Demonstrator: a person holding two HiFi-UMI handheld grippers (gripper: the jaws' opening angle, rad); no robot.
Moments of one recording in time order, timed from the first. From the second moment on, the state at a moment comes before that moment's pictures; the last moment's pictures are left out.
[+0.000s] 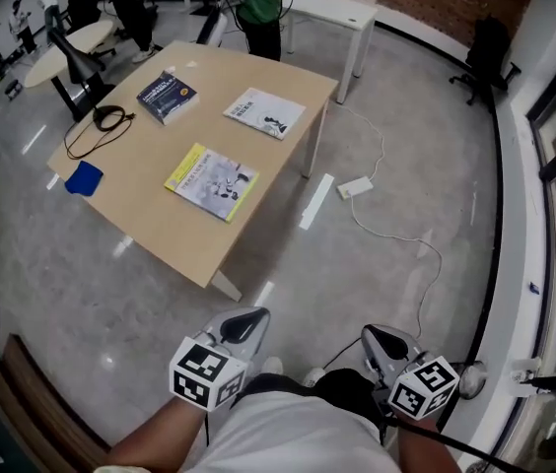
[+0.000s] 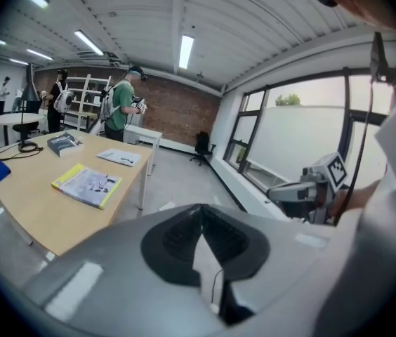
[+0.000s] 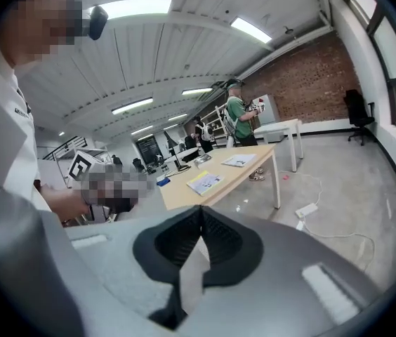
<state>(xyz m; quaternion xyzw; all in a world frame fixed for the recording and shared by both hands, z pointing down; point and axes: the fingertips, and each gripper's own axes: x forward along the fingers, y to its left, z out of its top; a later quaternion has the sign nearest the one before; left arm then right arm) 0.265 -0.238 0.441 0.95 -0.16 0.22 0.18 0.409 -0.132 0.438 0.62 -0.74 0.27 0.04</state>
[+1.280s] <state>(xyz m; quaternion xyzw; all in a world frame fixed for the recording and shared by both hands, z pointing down) 0.393 -0.405 0.463 0.80 -0.48 0.19 0.30 0.569 -0.406 0.463 0.35 -0.90 0.26 0.07</state>
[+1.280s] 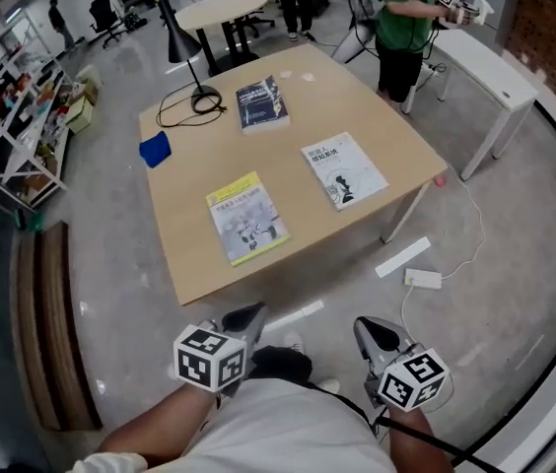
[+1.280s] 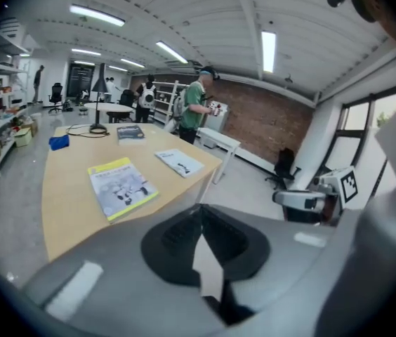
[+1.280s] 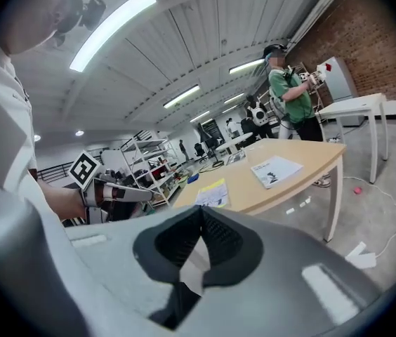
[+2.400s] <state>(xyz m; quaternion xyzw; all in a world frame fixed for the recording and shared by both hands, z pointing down) 0.258 -0.500 0.614 0.63 -0.61 0.13 0.46 0.391 -0.605 0.608 0.20 -0.88 0.26 0.34</state>
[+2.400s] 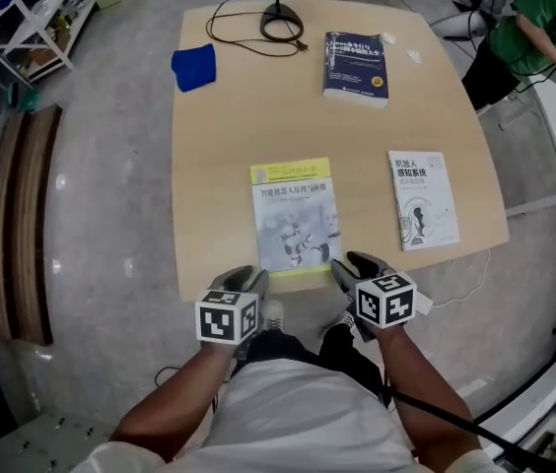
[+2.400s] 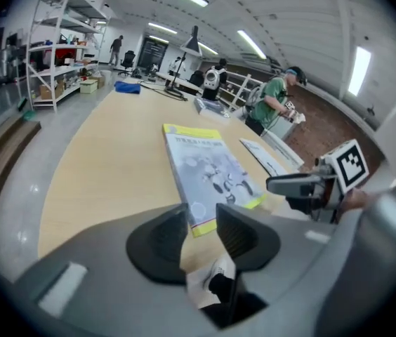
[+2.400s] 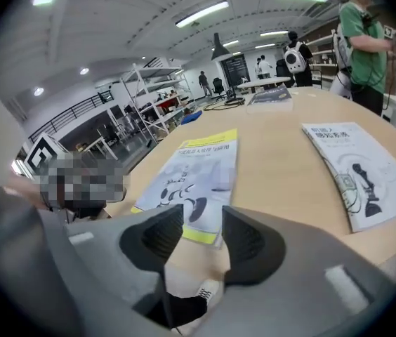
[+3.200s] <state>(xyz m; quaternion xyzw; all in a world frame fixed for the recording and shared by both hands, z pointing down) 0.269 -0.509 0.645 0.60 -0.61 0.11 0.51 0.384 -0.601 0.642 0.16 -0.86 0.28 0.39</state>
